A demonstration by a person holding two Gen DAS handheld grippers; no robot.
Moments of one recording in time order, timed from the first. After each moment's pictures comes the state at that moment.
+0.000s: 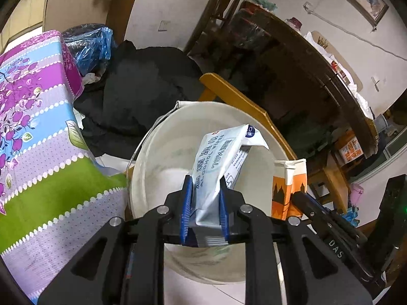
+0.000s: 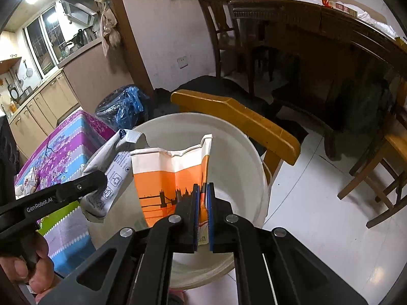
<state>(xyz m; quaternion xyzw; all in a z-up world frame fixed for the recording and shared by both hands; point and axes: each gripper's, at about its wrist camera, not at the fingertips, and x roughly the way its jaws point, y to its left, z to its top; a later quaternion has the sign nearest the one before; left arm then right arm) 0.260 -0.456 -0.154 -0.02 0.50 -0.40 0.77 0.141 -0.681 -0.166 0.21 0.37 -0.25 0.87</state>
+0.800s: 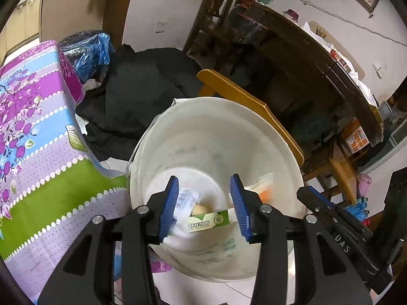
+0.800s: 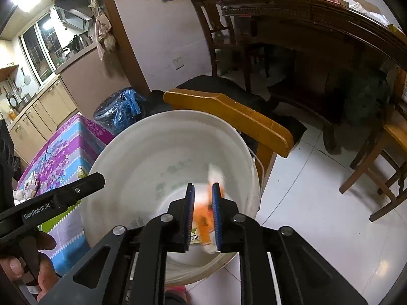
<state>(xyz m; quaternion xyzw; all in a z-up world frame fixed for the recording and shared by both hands) 0.250 -0.462 -0.151 0.01 0.49 -0.40 0.78 0.130 -0.687 -0.170 0.23 0.35 -0.26 0.87</state>
